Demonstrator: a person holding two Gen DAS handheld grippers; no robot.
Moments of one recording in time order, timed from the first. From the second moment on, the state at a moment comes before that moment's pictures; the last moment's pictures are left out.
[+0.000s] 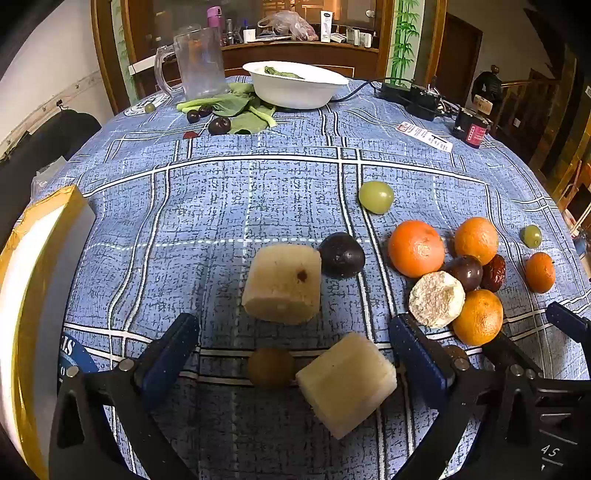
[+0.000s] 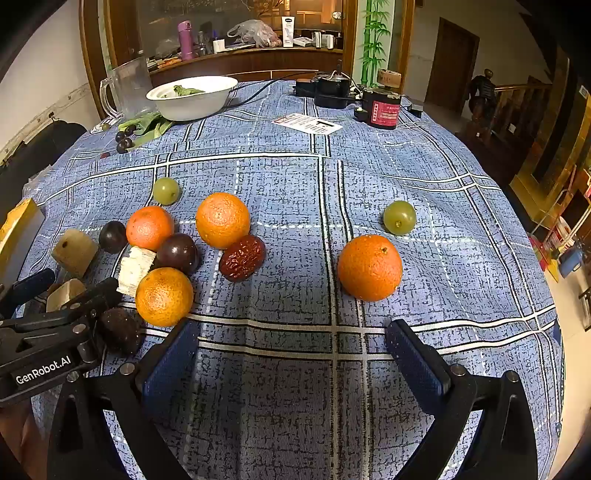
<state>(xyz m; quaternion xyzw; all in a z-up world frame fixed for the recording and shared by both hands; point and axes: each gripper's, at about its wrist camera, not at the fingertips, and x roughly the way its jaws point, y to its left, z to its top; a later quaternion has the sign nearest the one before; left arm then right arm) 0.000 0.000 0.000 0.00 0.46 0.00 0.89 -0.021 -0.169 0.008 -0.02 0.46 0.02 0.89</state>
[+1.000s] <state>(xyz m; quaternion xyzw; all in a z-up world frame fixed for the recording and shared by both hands) 0.000 0.000 0.000 0.00 0.46 0.00 0.89 -0.021 -0.169 0.007 -0.01 0.46 0.01 0.89</state>
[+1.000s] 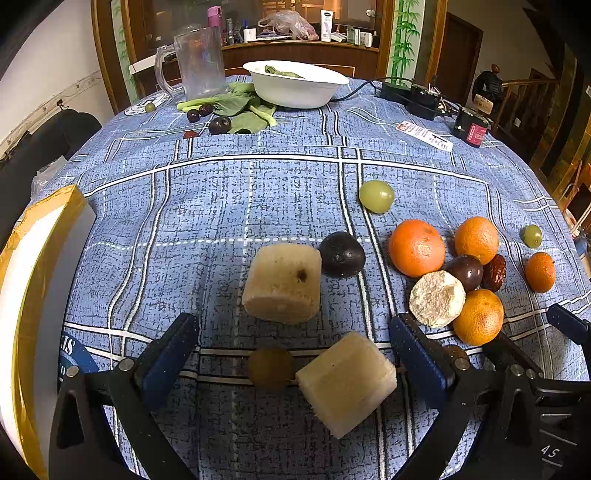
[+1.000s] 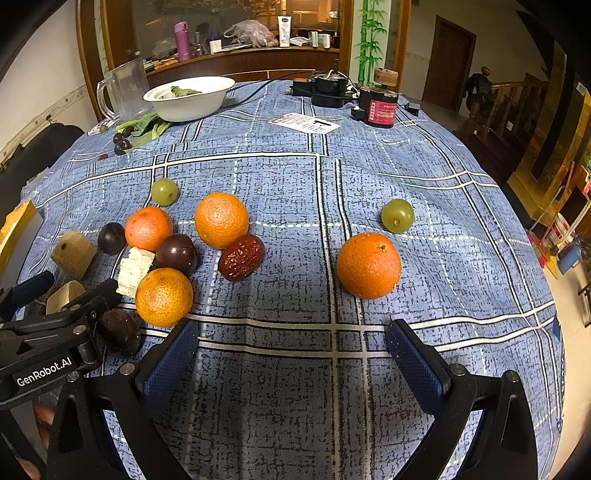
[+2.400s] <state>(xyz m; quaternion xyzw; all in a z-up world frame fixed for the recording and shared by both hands) -0.133 0.091 0.107 0.01 0.34 0.00 0.94 -0.034 -0.165 0.009 0.01 0.48 -0.01 0.88</state>
